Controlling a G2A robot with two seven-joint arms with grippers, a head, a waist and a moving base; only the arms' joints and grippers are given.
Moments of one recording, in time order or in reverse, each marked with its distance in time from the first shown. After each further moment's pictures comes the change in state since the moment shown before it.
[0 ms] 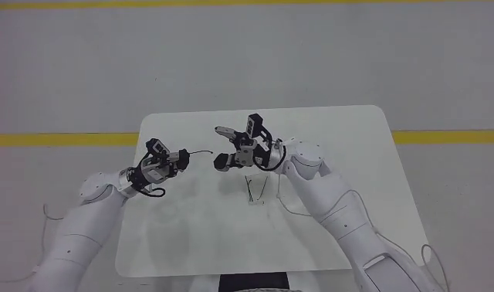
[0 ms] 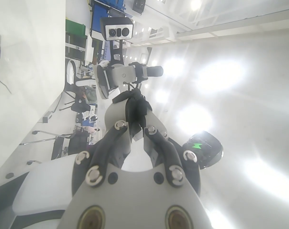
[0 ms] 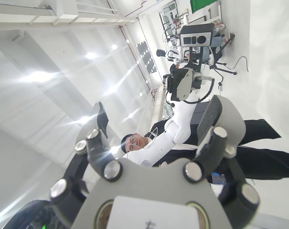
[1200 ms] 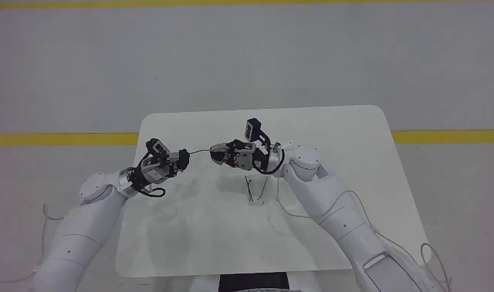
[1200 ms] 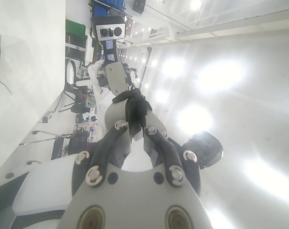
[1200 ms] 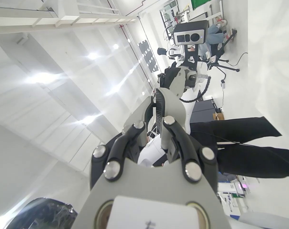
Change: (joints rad) left arm 0.000 0.000 0.000 0.000 0.000 0.000 0.000; right arm 0.011 0.008 -0.043 0.046 0.038 -0.034 0.003
